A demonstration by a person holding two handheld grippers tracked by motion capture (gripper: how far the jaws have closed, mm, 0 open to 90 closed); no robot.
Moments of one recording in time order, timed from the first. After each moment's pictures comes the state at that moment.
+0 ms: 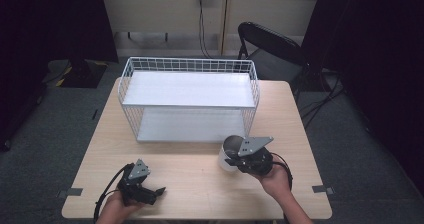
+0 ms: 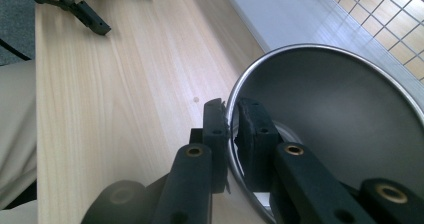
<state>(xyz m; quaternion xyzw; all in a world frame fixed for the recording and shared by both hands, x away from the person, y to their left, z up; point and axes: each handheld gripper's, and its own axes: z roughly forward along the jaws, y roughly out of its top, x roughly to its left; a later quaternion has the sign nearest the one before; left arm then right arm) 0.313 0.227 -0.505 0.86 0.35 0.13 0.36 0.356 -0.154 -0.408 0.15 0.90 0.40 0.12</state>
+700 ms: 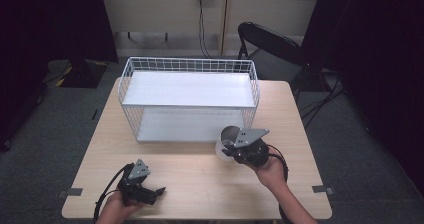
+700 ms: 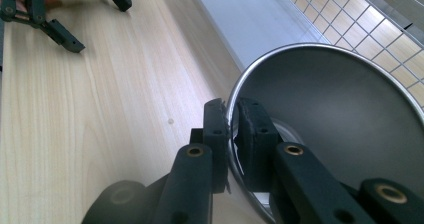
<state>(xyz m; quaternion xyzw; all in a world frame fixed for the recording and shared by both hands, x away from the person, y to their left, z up) 0.313 0.227 -0.505 0.86 0.35 0.14 0.36 0.372 -0.143 -0.396 0.15 0.89 0.40 0.15</state>
